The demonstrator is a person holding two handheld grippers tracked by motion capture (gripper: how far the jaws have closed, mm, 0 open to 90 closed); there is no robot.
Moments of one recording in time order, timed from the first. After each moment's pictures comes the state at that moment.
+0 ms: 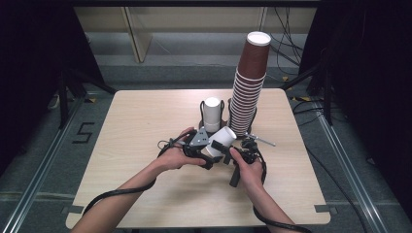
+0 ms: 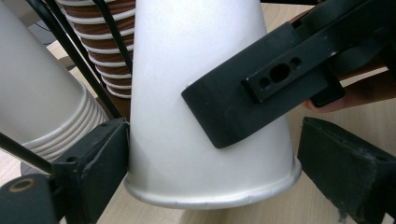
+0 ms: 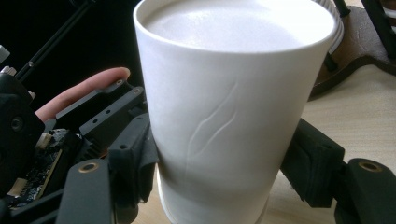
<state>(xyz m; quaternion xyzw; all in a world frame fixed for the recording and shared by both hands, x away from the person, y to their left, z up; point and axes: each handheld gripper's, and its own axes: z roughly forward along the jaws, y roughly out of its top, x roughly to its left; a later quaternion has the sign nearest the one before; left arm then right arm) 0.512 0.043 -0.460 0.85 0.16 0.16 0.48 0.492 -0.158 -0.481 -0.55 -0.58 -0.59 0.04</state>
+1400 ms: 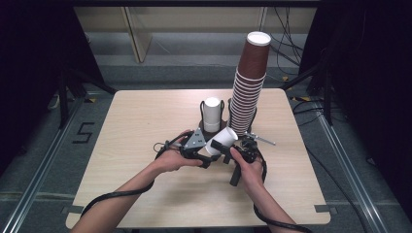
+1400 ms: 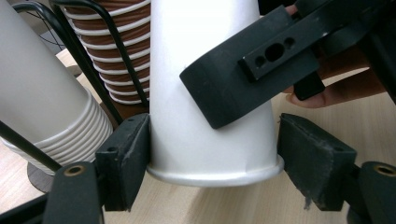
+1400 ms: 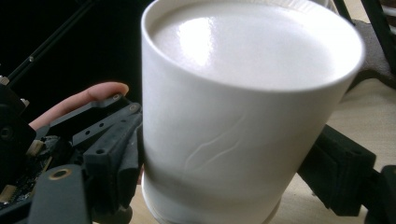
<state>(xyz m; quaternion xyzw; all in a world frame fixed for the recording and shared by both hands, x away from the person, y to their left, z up) 0.503 0.053 -0.457 0.84 0.16 0.16 0.49 0.492 -0.157 -0.476 -0.54 -0.59 -0.60 0.03</state>
